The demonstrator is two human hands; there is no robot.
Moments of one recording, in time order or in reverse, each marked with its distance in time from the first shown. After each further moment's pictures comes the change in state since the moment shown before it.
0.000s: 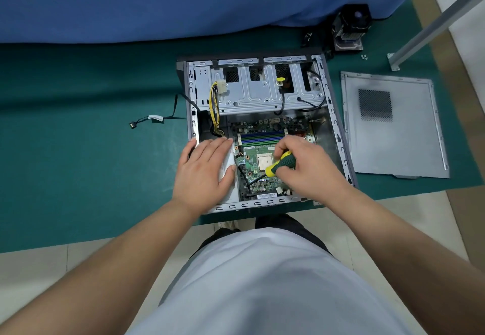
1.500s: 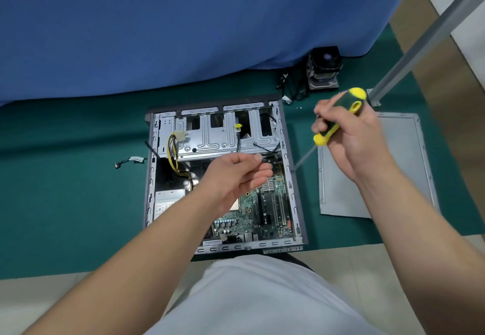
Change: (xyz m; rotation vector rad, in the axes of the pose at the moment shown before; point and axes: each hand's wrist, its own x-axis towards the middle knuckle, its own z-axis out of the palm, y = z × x) left_hand 0.133 0.180 -0.047 -1.586 -0.310 -0.866; right_hand 0.057 0.093 -0.182 1.301 0.294 -0.017
